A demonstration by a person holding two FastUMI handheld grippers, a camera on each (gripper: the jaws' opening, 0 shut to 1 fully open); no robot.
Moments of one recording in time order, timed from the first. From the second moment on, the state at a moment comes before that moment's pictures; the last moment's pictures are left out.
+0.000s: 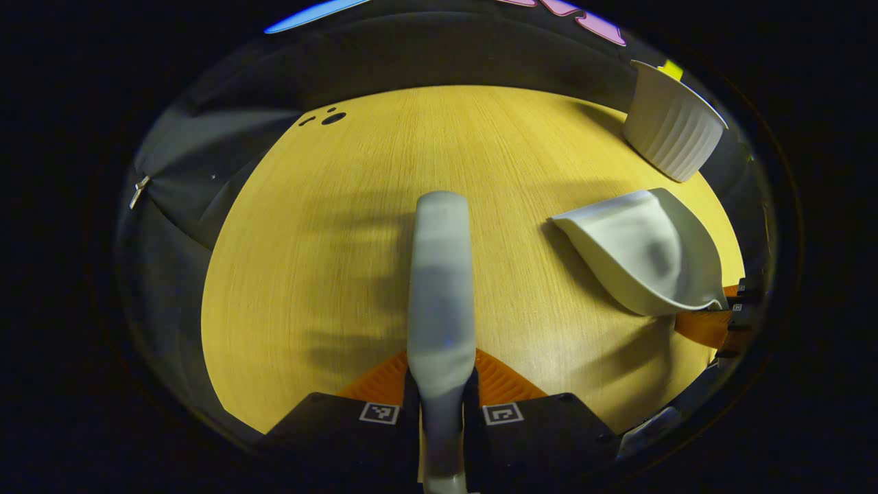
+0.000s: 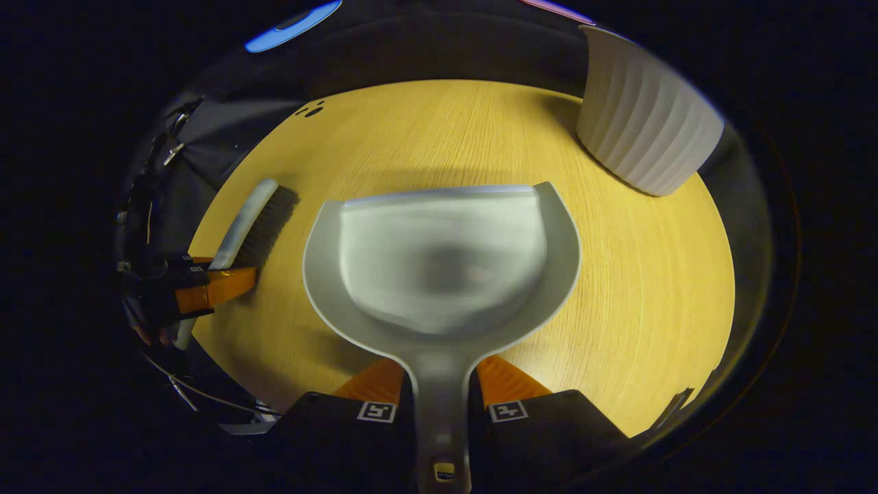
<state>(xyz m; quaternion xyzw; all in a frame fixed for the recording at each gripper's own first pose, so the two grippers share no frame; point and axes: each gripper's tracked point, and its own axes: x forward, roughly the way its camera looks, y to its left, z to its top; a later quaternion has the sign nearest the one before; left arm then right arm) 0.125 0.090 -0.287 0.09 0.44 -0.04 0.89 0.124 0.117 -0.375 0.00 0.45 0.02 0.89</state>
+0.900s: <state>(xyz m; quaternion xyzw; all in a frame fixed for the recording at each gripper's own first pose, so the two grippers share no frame) 0.080 0.061 -0.197 0.08 0.34 -0.07 0.94 0.121 0.124 -0.324 0.01 0.38 0.04 0.92</state>
